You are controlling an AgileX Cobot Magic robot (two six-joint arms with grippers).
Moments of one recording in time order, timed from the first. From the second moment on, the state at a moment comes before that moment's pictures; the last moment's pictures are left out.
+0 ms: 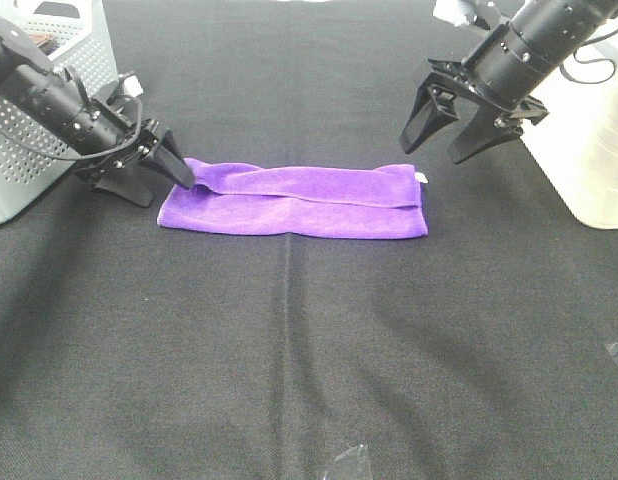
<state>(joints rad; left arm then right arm) 0.01 2.59 -2.13 -0.71 1.21 0.50 0.14 2.05 -1.62 0.49 1.02 -0.36</state>
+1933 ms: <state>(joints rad) -0.22 2.38 -2.14 -0.28 1.21 0.39 0.14 2.05 -1.62 0.50 1.21 -0.35</state>
